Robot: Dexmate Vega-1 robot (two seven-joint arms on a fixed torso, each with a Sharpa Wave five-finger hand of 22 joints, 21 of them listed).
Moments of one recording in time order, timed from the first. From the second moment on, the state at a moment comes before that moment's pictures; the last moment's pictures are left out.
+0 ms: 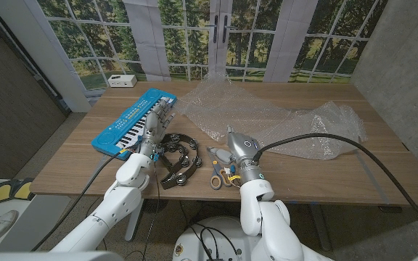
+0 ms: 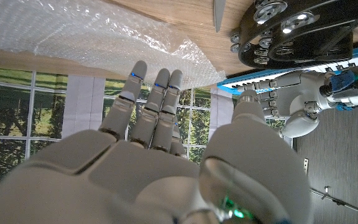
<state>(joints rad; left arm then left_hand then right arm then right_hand) 1.10 0.50 0.31 -1.52 -0.69 -0.44 0.04 0.12 0.05 0.56 -0.14 0.17 0.19 -0.09 0.19 0.18 0.10 -0.02 0.22 0.20 0.02 -0.01 0.18 0.17 0.11 0.08 0.20 0.17 -1.09 -0.52 -1.09 -2.32 -1.13 -1.08 -0.05 0.66 0.08 0.02 -0.14 0.18 0.14 0.13 0.21 0.19 0.77 0.06 0.29 0.21 0.65 -0.05 0.40 0.25 0.64 0.11 0.24 0.18</state>
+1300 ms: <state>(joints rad) 1.09 0.50 0.32 -1.51 -0.69 -0.44 0.03 0.12 0.05 0.56 -0.14 0.17 0.19 -0.09 0.19 0.18 0.10 -0.02 0.22 0.20 0.02 -0.01 0.18 0.17 0.11 0.08 0.20 0.17 -1.21 -0.38 -0.97 -2.20 -1.39 -0.94 0.12 0.65 0.06 0.01 -0.13 0.18 0.14 0.13 0.21 0.19 0.77 0.07 0.28 0.21 0.64 -0.04 0.39 0.24 0.63 0.12 0.24 0.18</state>
